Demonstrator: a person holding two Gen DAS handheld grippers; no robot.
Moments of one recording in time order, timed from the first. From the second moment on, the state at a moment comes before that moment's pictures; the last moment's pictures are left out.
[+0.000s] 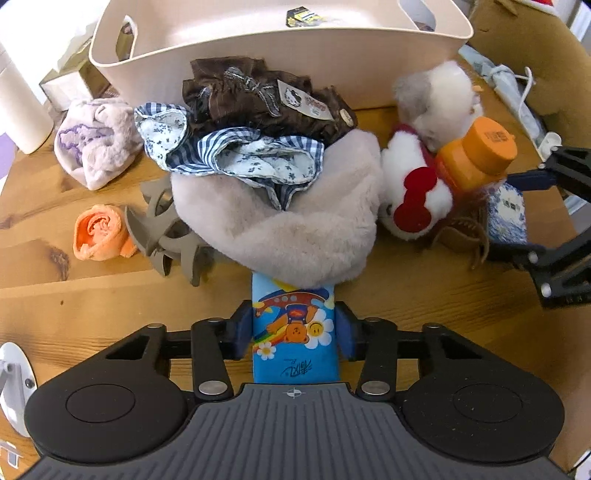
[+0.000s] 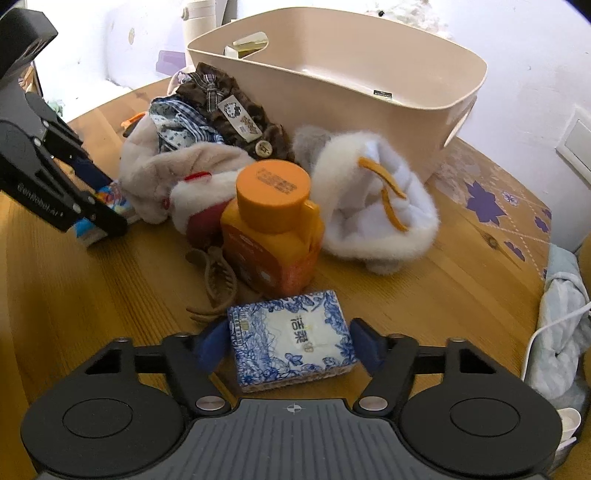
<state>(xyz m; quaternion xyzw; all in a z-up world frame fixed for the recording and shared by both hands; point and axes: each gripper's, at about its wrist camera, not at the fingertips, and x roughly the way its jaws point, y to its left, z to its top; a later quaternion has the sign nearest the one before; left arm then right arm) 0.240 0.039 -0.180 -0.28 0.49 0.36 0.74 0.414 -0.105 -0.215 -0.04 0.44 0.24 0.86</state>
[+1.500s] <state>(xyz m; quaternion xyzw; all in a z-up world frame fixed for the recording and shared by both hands) 0.196 0.096 -0.023 -0.19 0.34 0.41 0.83 0.442 -0.133 -0.062 -0.07 0.33 0.09 0.94</state>
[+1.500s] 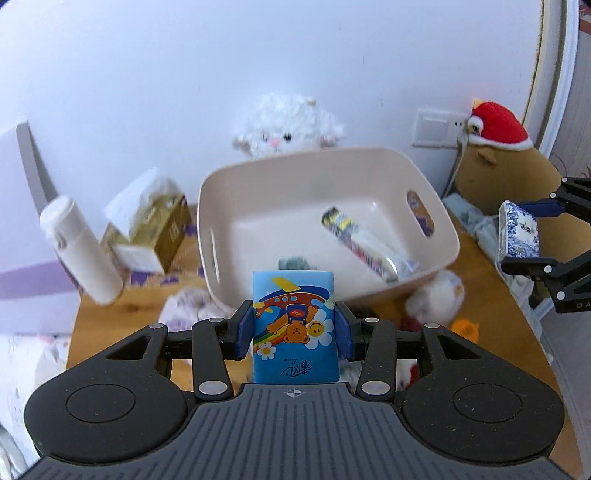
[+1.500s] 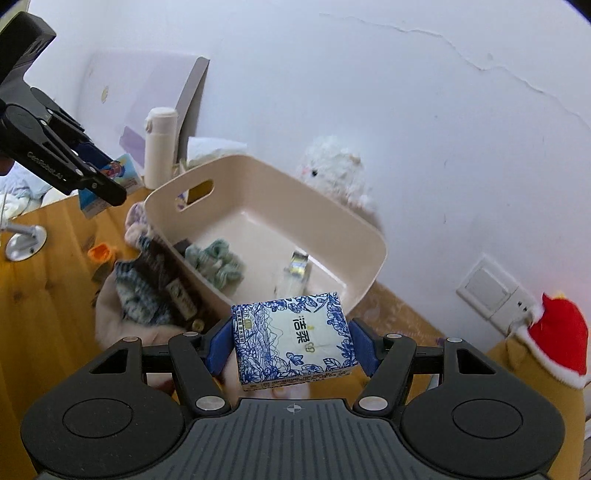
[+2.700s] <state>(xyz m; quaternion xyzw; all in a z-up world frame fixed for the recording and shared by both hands) 0.279 0.220 -0.120 -0.17 0.46 0.41 0.77 0.580 -0.126 -0.131 0.05 0.40 -0.04 0.91</state>
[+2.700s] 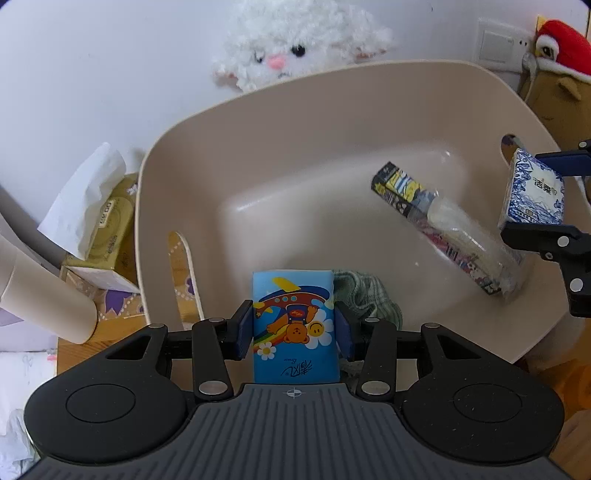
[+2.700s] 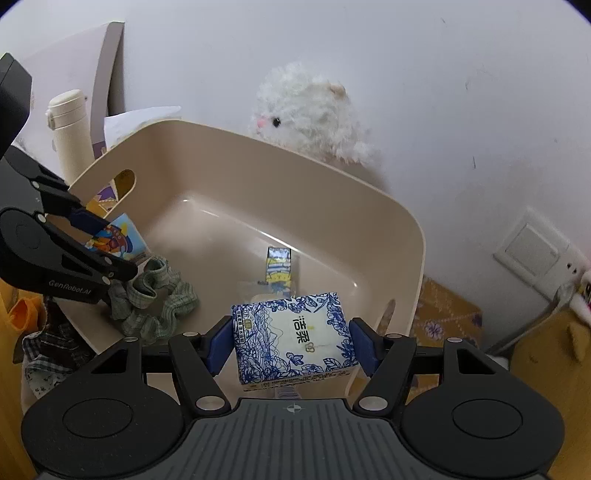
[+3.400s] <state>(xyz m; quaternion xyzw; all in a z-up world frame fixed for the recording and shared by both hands) 0.278 0.210 -0.105 -0.19 0.47 0.40 0.76 0.558 -0.123 -0.115 0.09 0.39 -0.08 0.91</state>
